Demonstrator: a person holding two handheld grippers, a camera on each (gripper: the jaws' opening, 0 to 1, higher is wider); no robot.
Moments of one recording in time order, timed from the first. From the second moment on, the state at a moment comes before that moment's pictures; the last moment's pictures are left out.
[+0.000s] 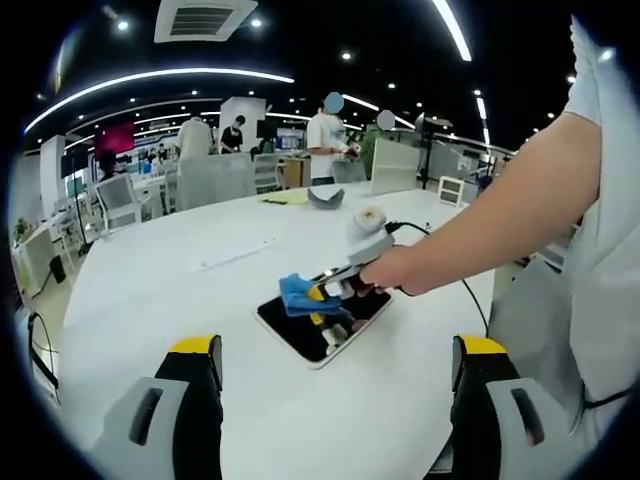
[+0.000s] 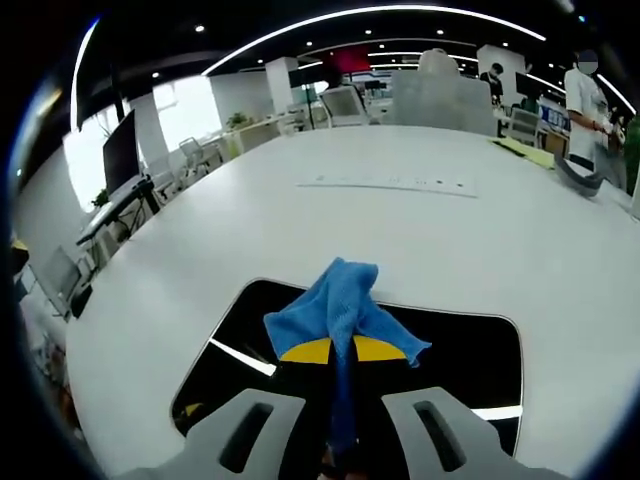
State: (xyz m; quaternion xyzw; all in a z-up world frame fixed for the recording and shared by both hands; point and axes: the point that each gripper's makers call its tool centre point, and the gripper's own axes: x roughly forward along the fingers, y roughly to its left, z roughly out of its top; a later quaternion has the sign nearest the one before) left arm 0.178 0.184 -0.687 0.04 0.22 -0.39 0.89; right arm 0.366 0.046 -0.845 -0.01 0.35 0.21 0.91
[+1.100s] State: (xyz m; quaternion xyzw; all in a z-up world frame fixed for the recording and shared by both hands) left arm 0.182 0.192 -0.692 0.04 0.23 -0.37 0.90; right arm 0.390 0.056 -0.844 -0.02 0.33 0.24 0.91
